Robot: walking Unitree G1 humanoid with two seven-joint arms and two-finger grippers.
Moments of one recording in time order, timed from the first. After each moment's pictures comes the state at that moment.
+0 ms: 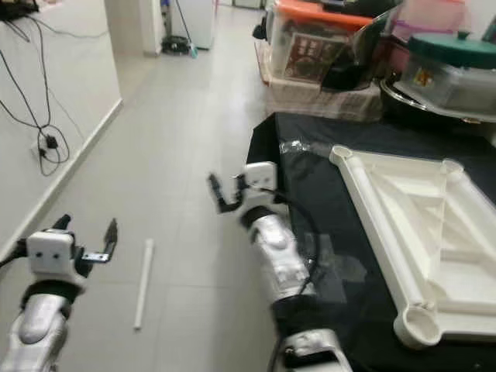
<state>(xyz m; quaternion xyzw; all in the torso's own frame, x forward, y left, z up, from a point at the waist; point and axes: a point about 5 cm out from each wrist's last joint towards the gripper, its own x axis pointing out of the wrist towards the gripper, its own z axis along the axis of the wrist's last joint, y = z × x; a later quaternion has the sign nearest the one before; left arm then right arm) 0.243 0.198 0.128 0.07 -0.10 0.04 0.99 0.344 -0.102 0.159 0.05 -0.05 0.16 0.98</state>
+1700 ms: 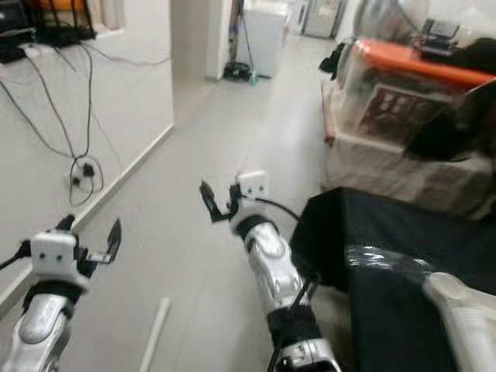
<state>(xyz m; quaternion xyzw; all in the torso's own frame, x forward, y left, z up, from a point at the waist) 0.244 0.203 0.130 0.07 -0.11 0.05 0.99 0.339 -0.077 0.162 0.05 -0.06 0.21 0.97</state>
